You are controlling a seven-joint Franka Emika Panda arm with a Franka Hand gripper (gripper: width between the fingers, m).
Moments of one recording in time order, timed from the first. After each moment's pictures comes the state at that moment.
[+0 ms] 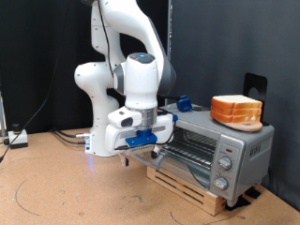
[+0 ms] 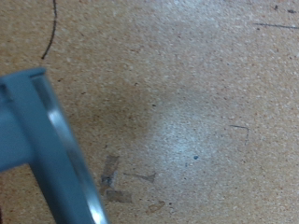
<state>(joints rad) 0.11 0.00 -0.18 -2.46 -0.02 2.47 0.60</state>
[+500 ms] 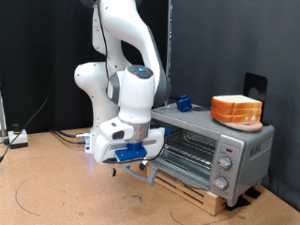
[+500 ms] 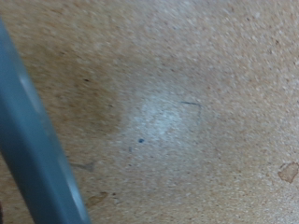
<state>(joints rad) 0.08 0.10 -0.22 -2.45 -0.13 2.48 0.64</state>
